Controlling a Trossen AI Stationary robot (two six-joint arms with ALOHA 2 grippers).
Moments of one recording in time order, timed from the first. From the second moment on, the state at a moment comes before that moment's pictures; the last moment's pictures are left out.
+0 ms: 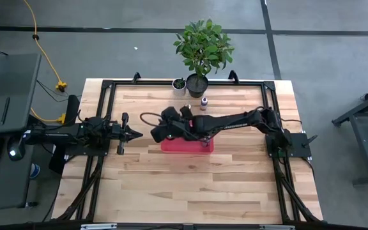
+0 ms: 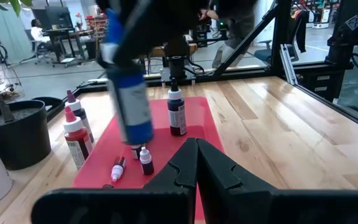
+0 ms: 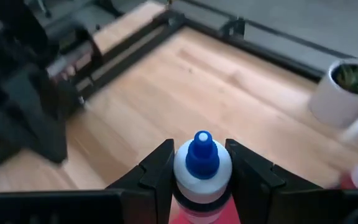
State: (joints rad) left arm 0.01 0.08 0.03 0.00 0.04 0.10; right arm 0.08 2.12 1.95 -0.57 0.65 0.72
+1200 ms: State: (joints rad) left arm 0.01 0.08 0.03 0.00 0.04 0.10; right arm 0.05 2.12 1.59 -0.26 0.68 0.78
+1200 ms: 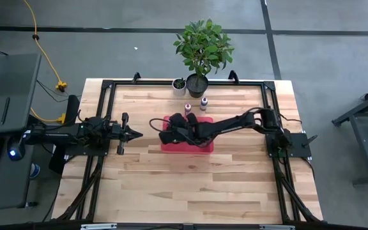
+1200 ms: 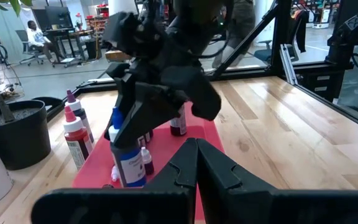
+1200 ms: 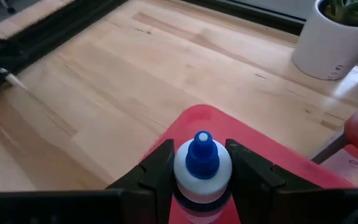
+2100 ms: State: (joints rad) left arm 0.01 0.08 0.03 0.00 0.04 0.10; right arm 0.01 2.13 1.59 -0.26 0.58 0.70
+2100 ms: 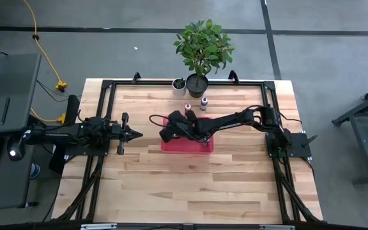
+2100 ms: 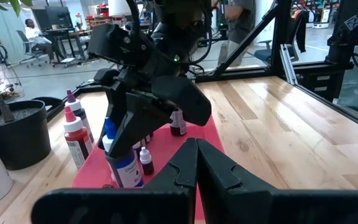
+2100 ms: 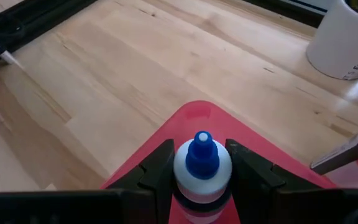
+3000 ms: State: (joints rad) left arm 0.01 0.08 0.03 0.00 0.04 0.10; right arm 0.00 2.15 1.59 -0.26 0.52 0.76
